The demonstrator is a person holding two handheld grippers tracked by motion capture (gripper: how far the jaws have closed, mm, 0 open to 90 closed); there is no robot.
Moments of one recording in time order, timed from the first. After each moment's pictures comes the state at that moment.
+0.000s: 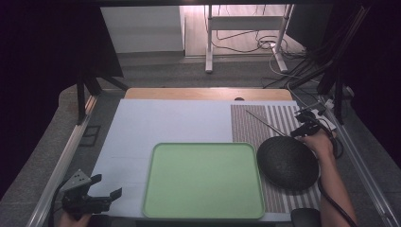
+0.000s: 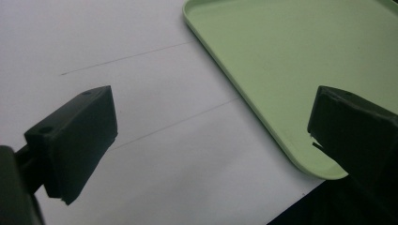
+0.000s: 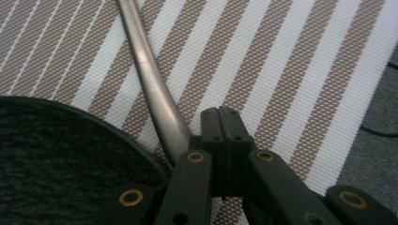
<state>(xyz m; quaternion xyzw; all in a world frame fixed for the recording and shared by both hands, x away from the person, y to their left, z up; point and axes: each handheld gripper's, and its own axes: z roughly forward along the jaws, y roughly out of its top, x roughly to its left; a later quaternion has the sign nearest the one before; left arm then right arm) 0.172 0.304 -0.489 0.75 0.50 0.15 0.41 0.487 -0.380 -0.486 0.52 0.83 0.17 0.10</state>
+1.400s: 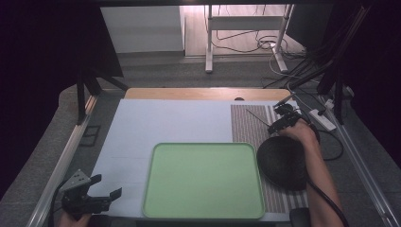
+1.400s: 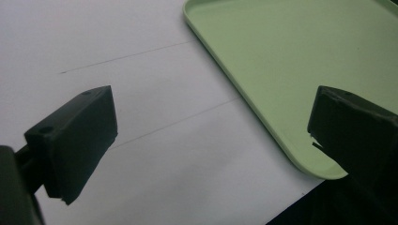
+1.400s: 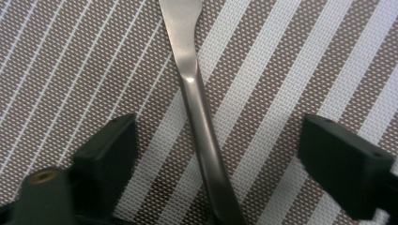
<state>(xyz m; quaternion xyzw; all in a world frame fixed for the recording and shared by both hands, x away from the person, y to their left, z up) 0.173 0.305 -0.490 0.75 0.50 0.14 0.41 0.526 -0.318 -0.492 0.50 0.85 0.12 0.09</state>
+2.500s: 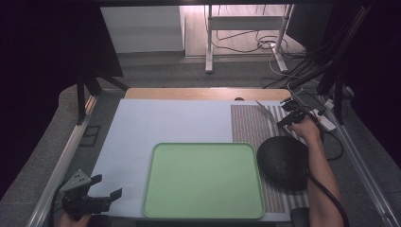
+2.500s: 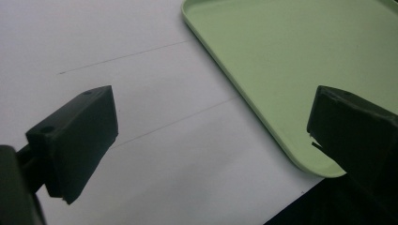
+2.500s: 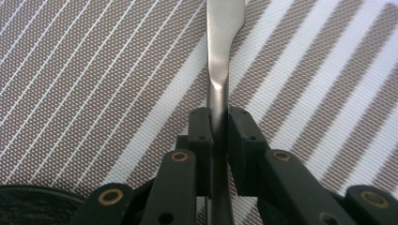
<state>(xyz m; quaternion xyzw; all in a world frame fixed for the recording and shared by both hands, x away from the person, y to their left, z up) 0.172 0.304 -0.489 0.75 0.50 0.15 0.40 0.534 -0.344 -0.479 0.46 0.87 0.18 0.09</state>
